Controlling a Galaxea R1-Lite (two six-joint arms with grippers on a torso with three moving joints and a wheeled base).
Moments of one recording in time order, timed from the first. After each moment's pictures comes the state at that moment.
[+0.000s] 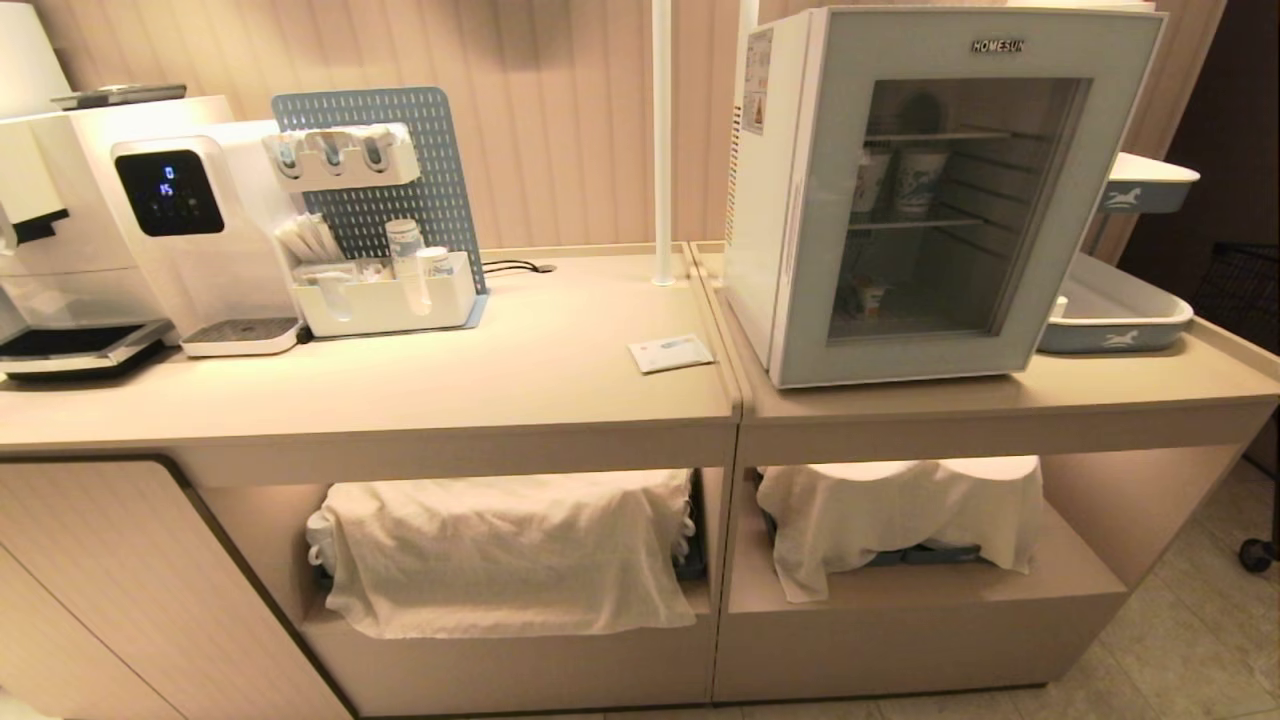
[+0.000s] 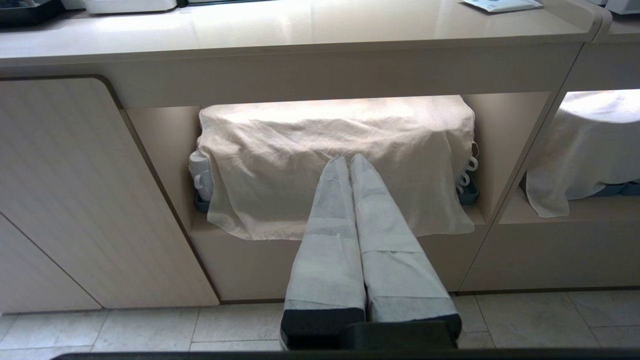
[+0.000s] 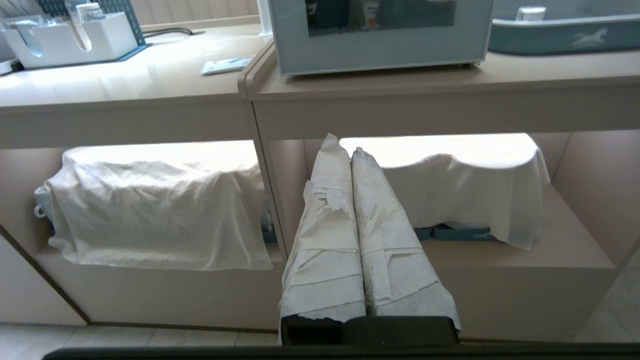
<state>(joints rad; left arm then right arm) 0.00 0.00 0.00 0.00 0.00 0.01 0.00 0.00 -0.01 -0.09 0.11 0.04</state>
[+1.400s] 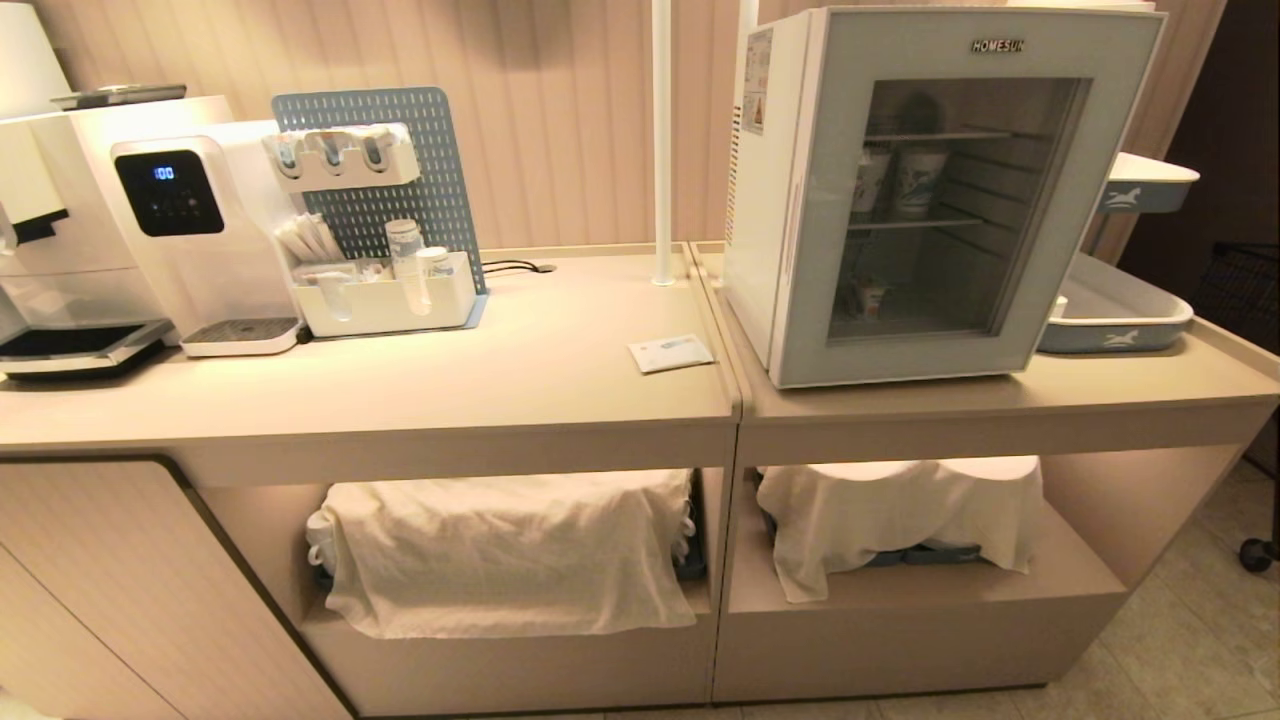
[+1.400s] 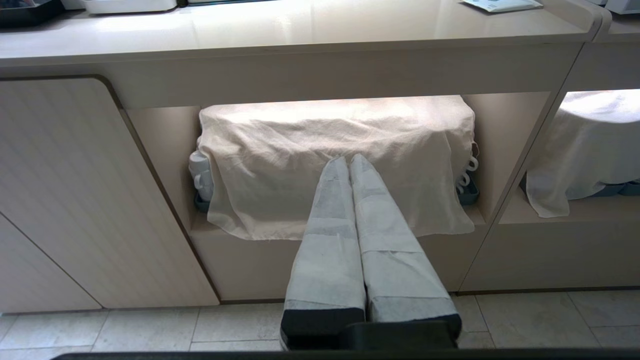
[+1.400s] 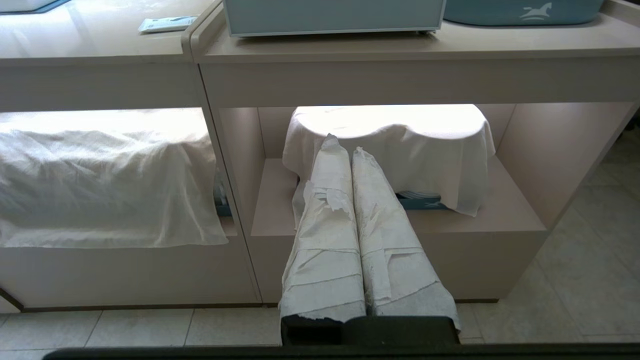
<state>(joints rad) 0.00 0.00 0.00 0.00 0.00 0.01 0.00 0.00 0.00 -0.01 0.01 -0.04</state>
